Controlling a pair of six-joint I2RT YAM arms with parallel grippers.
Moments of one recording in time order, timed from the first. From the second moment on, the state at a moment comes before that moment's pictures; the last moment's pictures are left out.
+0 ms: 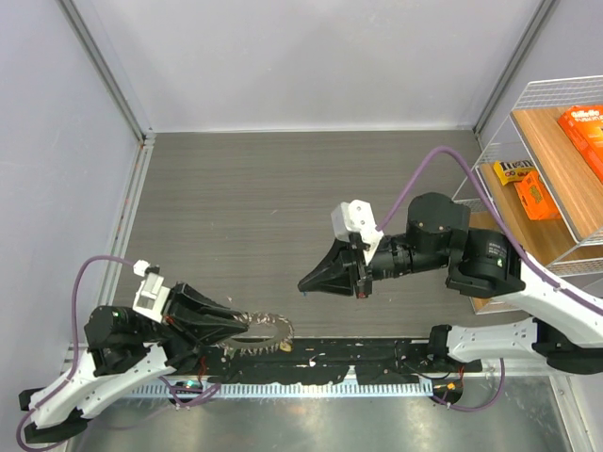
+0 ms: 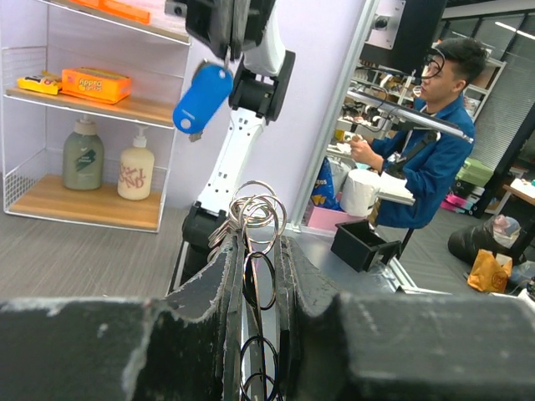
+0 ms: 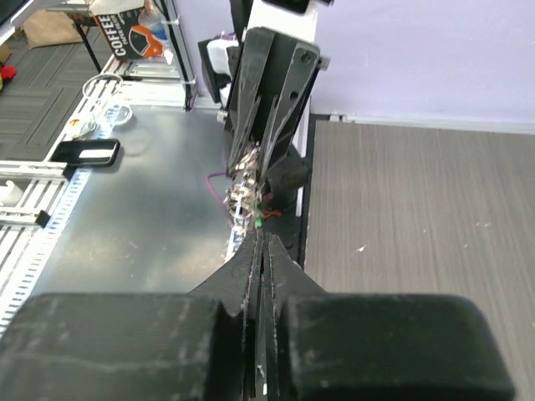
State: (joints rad) left arm -1.05 0.01 0.49 0.01 0.43 -0.53; right arm 1.23 1.05 1.48 -0.57 -0.46 -0.01
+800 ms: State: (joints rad) left arm -1.05 0.16 0.49 0.09 0.60 -0.51; right arm 1.24 1.34 1.68 -0.65 -0.60 -0.26
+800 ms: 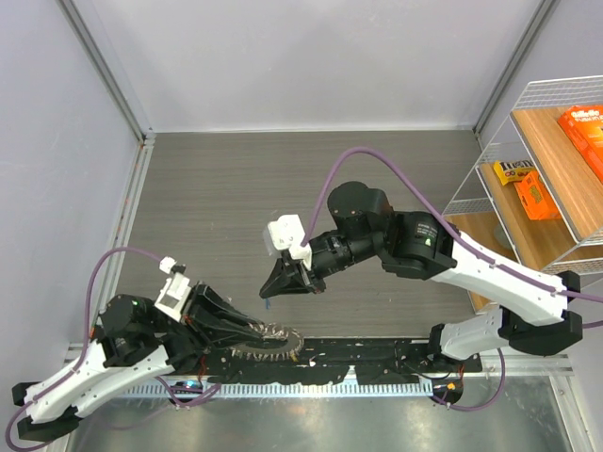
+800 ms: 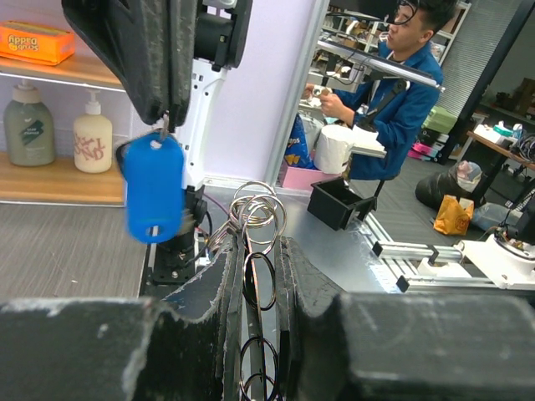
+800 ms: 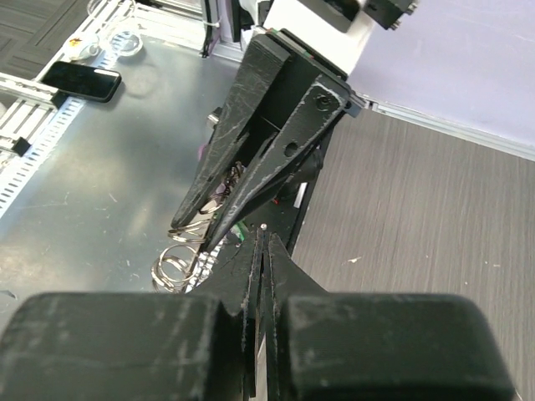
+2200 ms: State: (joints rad) left arm -1.05 0.15 0.49 0.12 0.61 -0.51; right arm 1.31 1.37 1.62 -0.58 -0.68 -0.25
